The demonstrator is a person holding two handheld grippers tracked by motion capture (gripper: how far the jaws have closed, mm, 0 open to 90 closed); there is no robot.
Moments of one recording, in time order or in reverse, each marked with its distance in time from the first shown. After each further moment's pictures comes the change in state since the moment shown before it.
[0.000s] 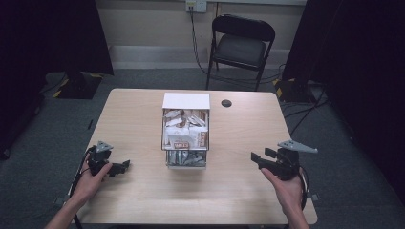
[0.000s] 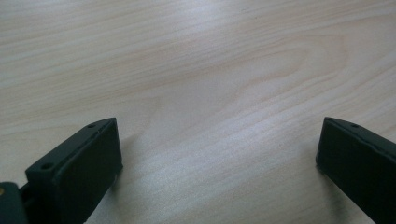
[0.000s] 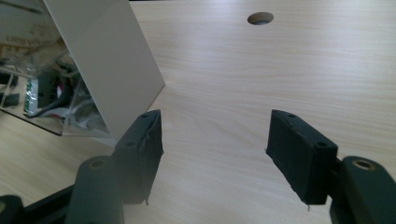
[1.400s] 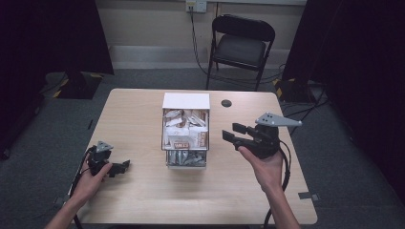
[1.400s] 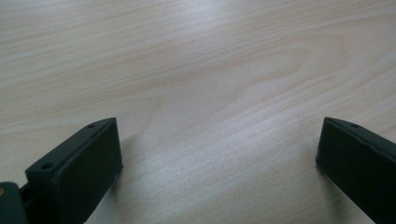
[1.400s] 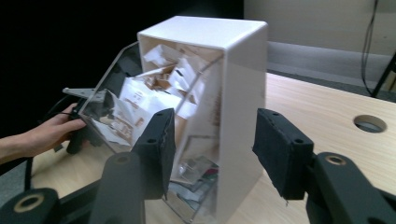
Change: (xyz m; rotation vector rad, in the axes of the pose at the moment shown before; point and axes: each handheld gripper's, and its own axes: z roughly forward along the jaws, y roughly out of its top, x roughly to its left) left arm 0.000 0.000 0.000 0.000 0.000 0.000; right arm 0.084 0.086 -0.006 -0.135 0.294 -0.166
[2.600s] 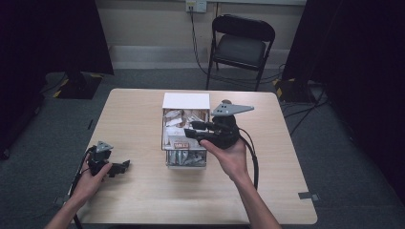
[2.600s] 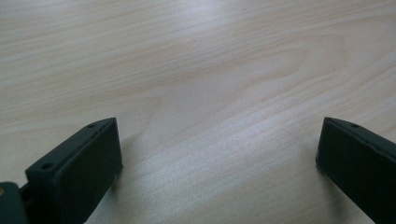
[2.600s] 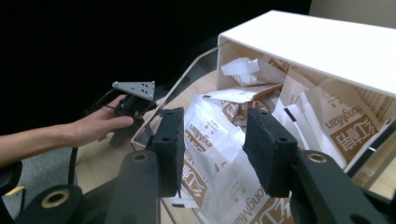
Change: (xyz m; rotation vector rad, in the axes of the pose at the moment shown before) left arm 0.000 0.000 0.000 0.000 0.000 0.000; right arm 0.041 0.023 0.078 0.086 0.199 -0.075
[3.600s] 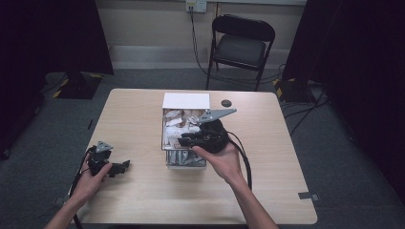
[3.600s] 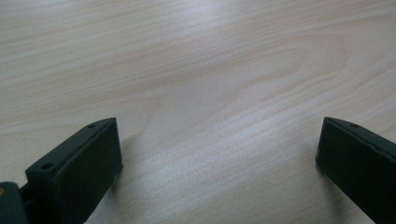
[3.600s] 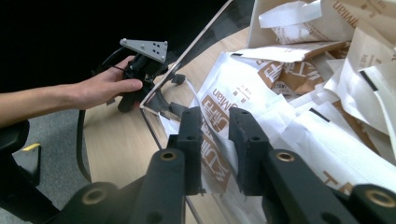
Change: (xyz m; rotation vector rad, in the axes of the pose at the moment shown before) left arm 0.000 0.000 0.000 0.000 -0.001 0.000; right arm 0.008 -0.010 0.025 0.151 0.058 -0.043
